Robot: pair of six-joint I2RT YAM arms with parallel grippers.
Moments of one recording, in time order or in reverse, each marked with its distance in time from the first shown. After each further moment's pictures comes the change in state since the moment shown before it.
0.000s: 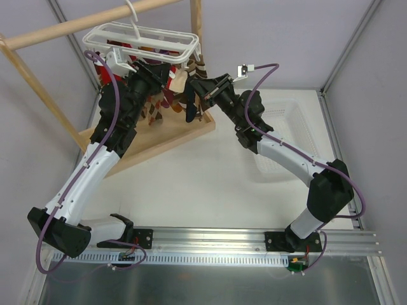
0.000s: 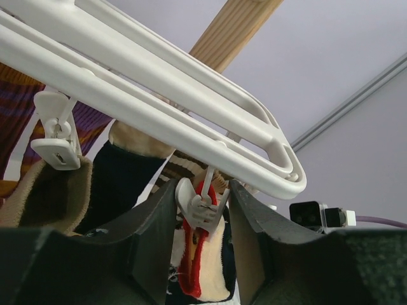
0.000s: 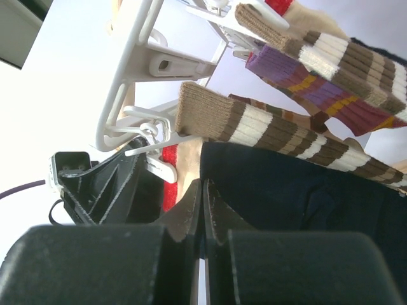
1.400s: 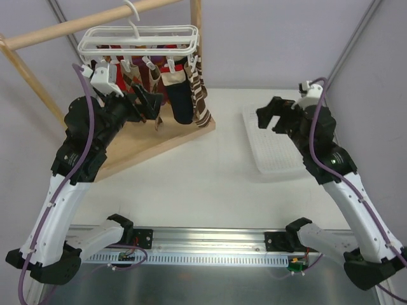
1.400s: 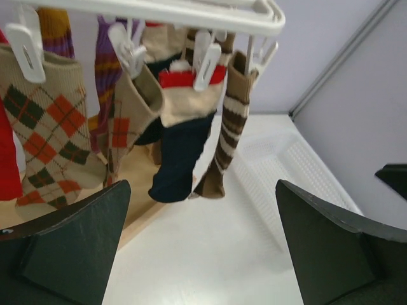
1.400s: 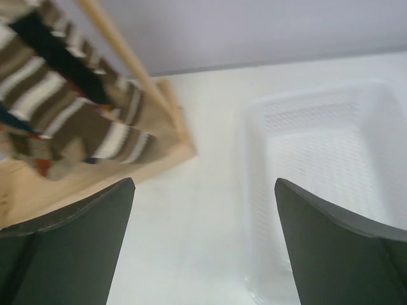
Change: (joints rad) left arm 0.010 -0.212 0.127 -0.543 0.100 0.314; right arm -0.180 -0.592 -0.034 -1.042 0.262 -0.890
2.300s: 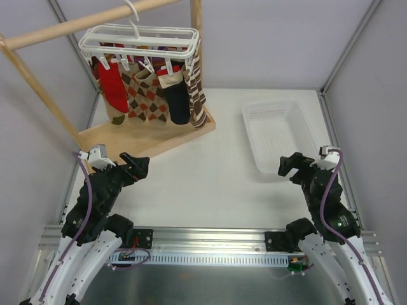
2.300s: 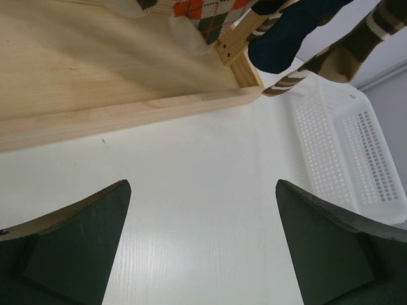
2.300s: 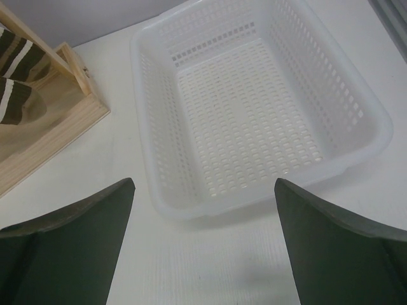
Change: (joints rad) left arm 0.000 -0.747 -0.842 -0.132 -0.196 -0.293; right arm -0.122 -0.703 -0.666 -0.124 0.190 0.048
